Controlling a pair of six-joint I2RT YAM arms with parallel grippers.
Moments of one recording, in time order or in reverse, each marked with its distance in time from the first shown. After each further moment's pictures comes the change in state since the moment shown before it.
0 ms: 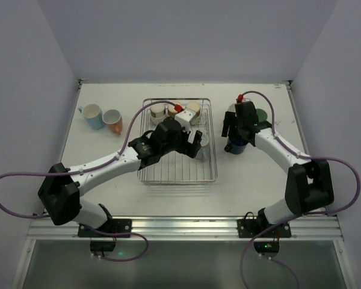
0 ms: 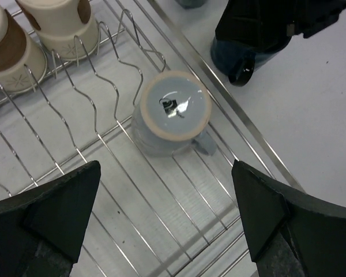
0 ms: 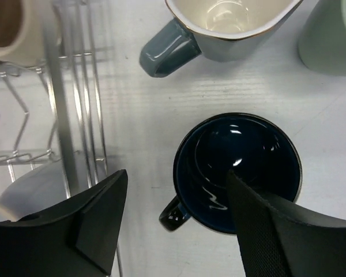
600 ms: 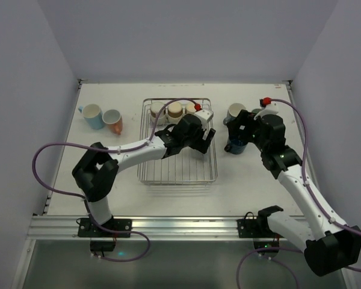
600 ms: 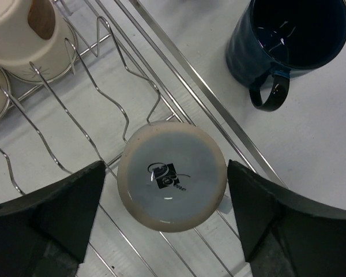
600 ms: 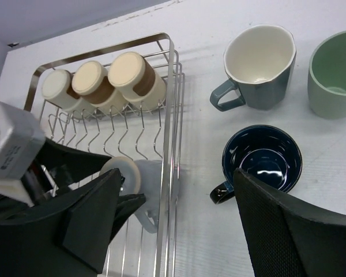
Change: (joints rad) left arm 0.000 0.351 0.208 0.046 -0.005 0.055; right arm 0.000 -0.549 -0.201 0.143 -0.074 0.073
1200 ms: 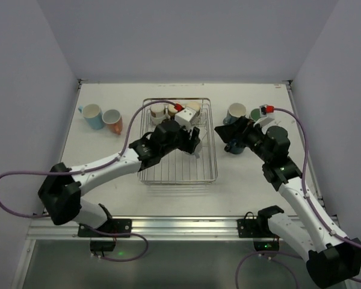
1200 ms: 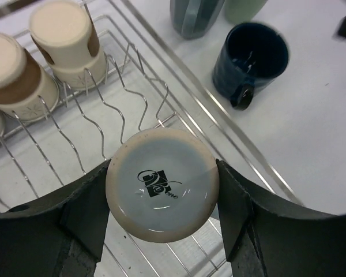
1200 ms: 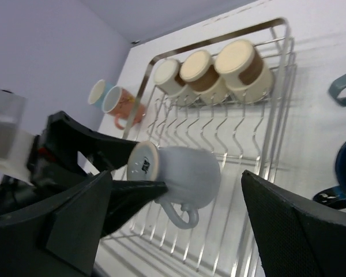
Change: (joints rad) left arm -0.002 -0.249 -0.193 0.076 -0.027 0.005; right arm 0.004 -0.122 -0.128 0.191 -0.284 0.178
